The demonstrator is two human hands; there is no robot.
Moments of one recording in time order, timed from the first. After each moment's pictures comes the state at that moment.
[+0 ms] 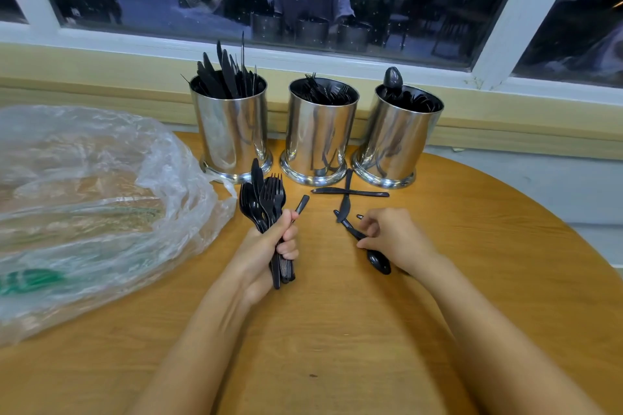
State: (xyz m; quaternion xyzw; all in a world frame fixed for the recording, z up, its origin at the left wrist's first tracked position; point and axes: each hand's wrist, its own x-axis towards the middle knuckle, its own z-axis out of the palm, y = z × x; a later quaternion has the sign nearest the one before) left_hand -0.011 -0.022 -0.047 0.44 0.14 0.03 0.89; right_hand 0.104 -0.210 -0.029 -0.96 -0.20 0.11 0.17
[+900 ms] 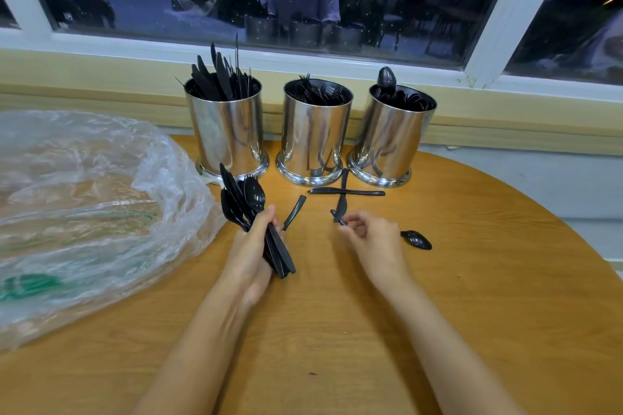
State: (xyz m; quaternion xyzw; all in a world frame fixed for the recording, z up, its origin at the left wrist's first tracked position) left_hand -0.010 -0.021 -0.050 0.46 0.22 0.11 0.85; right_hand 0.067 -0.188 -0.050 -0.90 -0.17 -0.05 0.38
